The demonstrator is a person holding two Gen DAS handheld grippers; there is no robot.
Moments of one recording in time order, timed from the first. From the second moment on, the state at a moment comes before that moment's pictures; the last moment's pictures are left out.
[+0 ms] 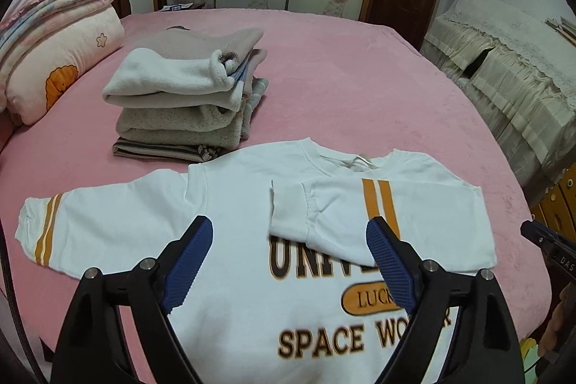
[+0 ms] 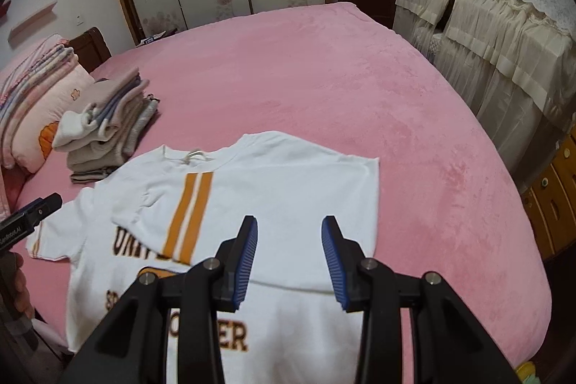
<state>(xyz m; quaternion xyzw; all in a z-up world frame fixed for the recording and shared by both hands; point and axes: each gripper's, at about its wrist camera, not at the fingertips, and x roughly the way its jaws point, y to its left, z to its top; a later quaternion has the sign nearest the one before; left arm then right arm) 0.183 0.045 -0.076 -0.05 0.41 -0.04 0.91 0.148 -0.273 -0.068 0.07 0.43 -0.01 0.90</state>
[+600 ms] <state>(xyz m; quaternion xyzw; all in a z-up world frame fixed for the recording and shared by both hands) 0.095 0.107 -0.055 -0.04 0.40 0.03 0.92 0.093 -0.184 -0.049 0.03 0.43 0.04 0.90</state>
